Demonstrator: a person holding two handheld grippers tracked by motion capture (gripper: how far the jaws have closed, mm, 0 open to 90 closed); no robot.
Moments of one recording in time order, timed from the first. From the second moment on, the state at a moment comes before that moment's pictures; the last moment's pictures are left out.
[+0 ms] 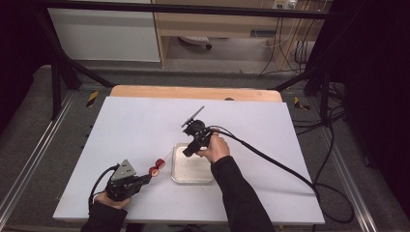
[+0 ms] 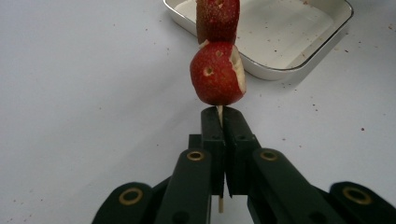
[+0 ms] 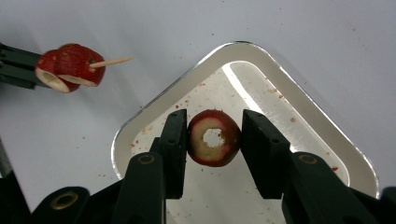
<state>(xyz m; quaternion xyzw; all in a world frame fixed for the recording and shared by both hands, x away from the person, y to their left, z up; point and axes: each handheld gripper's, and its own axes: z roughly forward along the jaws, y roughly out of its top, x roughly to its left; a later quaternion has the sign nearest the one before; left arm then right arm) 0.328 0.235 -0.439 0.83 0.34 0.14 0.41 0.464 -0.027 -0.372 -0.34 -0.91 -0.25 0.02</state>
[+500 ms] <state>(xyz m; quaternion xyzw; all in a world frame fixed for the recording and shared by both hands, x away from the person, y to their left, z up) 0.324 0.211 -0.435 0.82 0.35 0.14 0.42 0.430 -0.094 -0.374 -0.39 -0.82 -0.42 0.04</state>
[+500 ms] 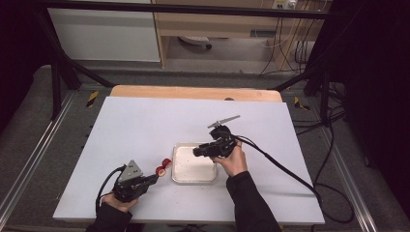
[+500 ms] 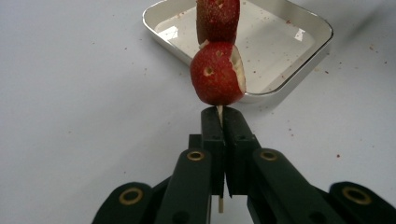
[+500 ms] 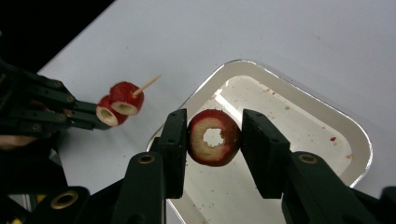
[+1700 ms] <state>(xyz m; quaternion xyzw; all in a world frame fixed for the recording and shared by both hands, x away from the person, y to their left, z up) 0.329 0.137 -0.415 0.78 0.37 0.14 0.48 0.406 -0.131 -0.404 -0.47 -0.55 -0.69 -0.03</state>
